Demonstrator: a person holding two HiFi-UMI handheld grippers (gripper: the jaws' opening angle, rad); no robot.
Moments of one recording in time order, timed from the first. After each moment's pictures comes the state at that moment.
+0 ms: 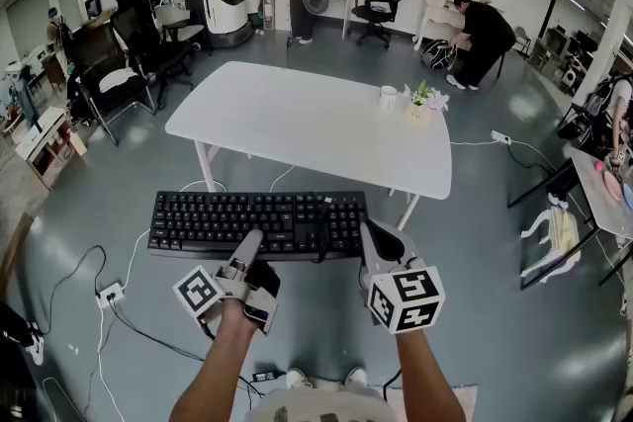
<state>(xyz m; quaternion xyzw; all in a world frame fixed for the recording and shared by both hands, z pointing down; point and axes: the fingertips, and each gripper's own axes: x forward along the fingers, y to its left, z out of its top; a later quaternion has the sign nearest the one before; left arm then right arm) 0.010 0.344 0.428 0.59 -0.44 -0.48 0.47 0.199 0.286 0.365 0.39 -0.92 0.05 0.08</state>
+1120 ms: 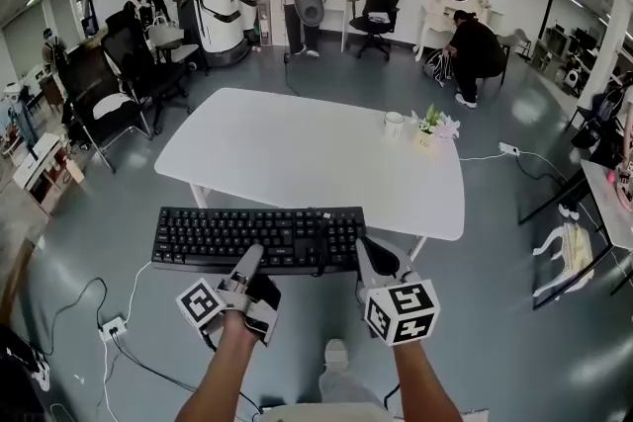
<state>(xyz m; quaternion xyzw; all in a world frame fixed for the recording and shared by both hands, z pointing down) -0.028 0.214 0.444 0.59 -0.45 -0.47 0.48 0.160 0.159 0.385 0.38 -0.92 0.07 0.07</state>
